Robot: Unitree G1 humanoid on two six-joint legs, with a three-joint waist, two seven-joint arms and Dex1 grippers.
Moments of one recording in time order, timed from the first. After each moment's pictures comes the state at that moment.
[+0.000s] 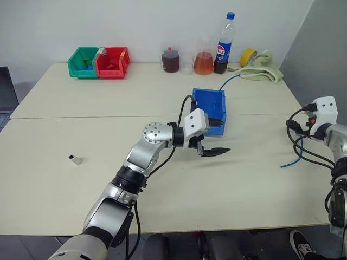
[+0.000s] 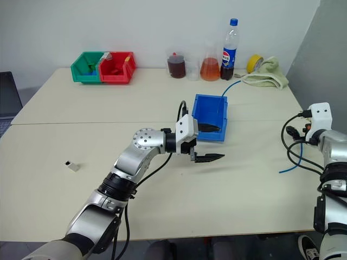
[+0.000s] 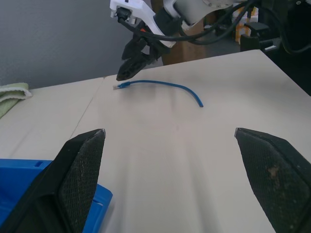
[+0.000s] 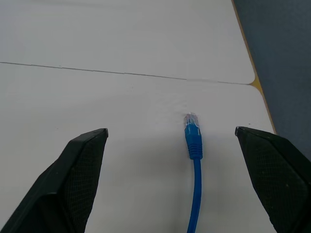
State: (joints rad) left arm -0.75 0.26 -0.31 0.20 -0.20 0.13 -1.04; right arm -0.86 -0.78 -0.18 0.92 0.09 0.43 0.56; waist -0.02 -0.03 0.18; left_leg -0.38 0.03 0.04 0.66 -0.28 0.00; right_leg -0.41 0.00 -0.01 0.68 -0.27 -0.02
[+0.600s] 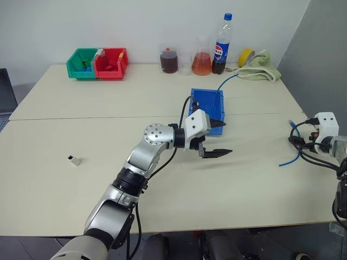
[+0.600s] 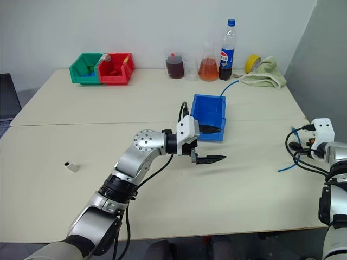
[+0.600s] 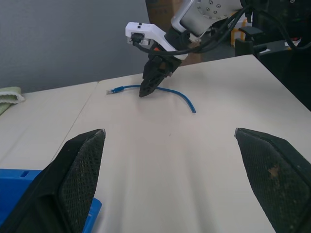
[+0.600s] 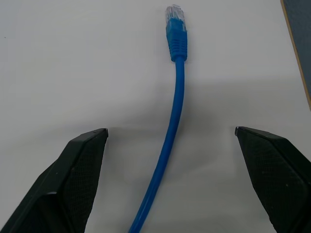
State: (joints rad) left arm -0.74 0.25 -0.31 0.17 -0.20 0.16 -1.04; right arm -0.92 -0.83 -0.13 1.21 0.03 0.40 0.64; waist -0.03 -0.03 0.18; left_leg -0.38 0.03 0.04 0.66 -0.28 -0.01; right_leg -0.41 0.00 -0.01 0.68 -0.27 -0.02
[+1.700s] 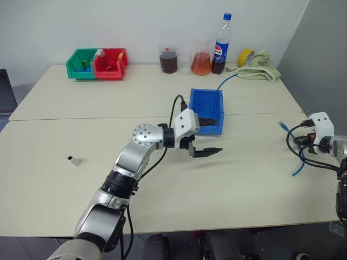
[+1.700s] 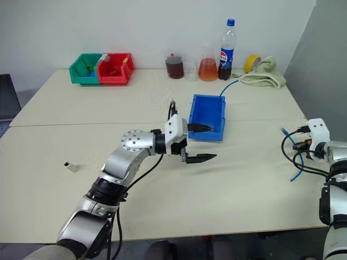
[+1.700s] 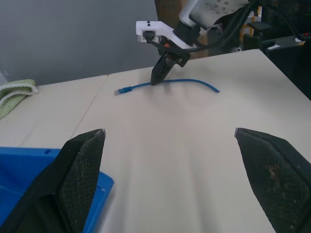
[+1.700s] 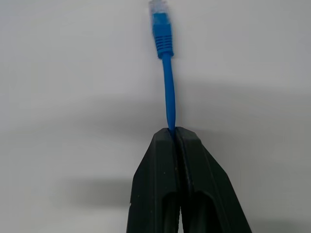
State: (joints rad) left arm -0.66 0.36 -0.25 0.06 -0.24 0.19 -1.05; right arm -0.91 -0.87 0.02 1.15 -0.08 0.24 0.91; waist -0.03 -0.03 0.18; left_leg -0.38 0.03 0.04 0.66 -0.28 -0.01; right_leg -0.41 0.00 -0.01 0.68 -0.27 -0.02
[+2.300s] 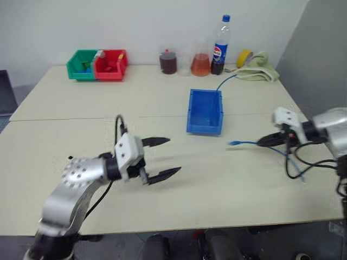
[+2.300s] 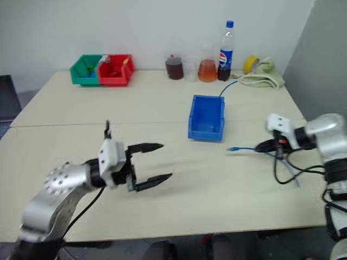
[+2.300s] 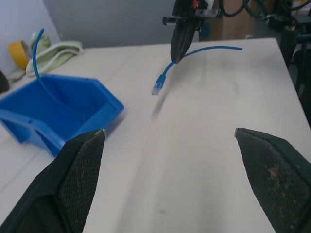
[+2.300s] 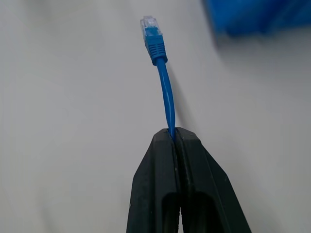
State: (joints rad) left arm -0.02 0.66 0.11 -0.57 -0.44 0.38 -0.94; right arm -0.78 -0.80 0.20 0.43 0.10 0.25 1.52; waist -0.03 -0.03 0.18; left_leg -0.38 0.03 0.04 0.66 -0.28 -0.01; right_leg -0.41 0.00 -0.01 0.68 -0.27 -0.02
